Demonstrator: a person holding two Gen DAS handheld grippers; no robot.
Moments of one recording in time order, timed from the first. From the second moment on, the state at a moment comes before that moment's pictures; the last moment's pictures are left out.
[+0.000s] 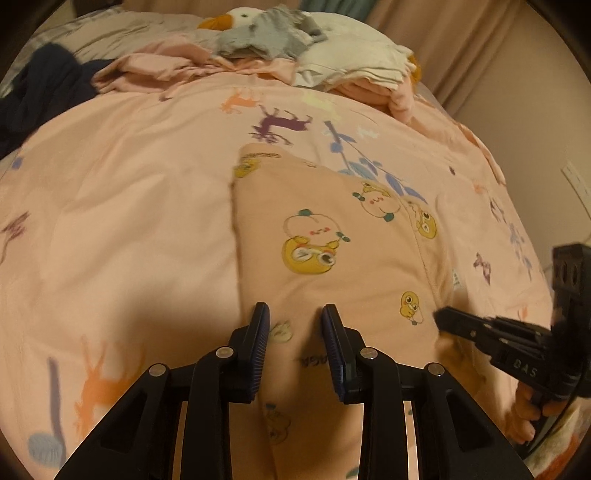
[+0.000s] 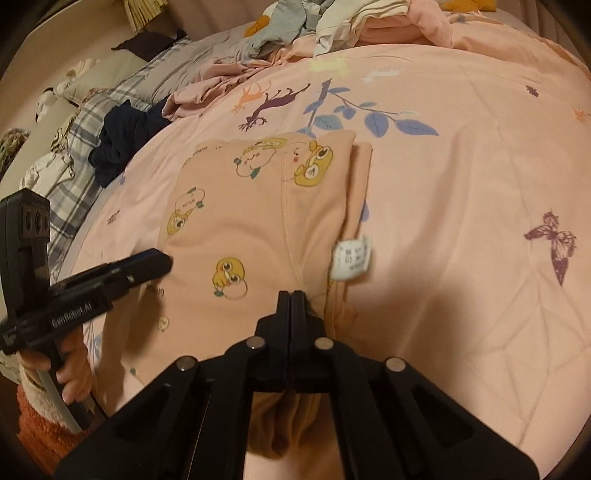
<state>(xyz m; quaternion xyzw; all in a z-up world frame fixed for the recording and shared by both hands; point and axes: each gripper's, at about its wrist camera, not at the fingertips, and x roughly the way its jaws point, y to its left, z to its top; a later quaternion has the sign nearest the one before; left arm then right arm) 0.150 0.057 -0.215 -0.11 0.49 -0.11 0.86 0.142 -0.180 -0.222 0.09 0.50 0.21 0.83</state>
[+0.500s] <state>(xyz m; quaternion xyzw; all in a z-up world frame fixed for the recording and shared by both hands) 0.100 0.035 -0.230 -0.05 0.50 -0.07 0.86 0.102 -0.183 -0.230 0.07 0.53 0.20 0.82</state>
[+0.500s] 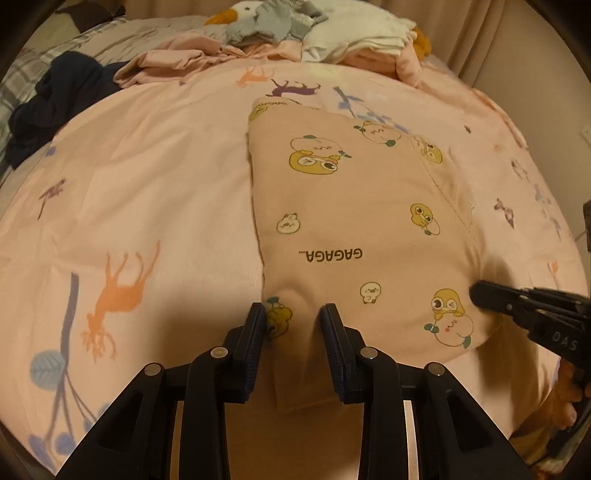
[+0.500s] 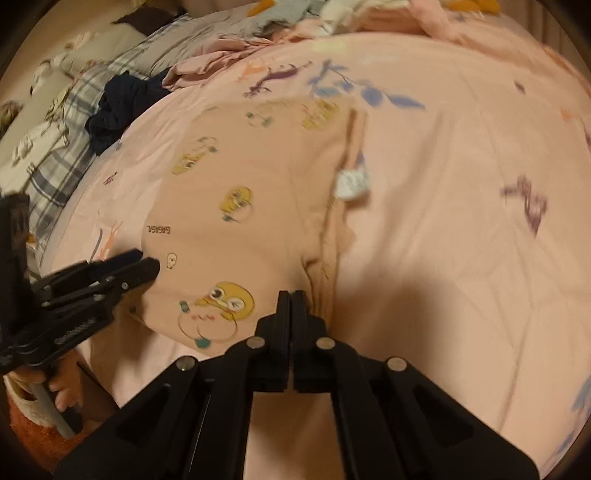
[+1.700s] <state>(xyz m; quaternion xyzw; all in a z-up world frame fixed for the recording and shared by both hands) 0.092 0.012 -0.225 -0.04 0.52 -0.08 0.85 0.211 -0.176 -0.218 0.11 0.52 0.16 0.83</state>
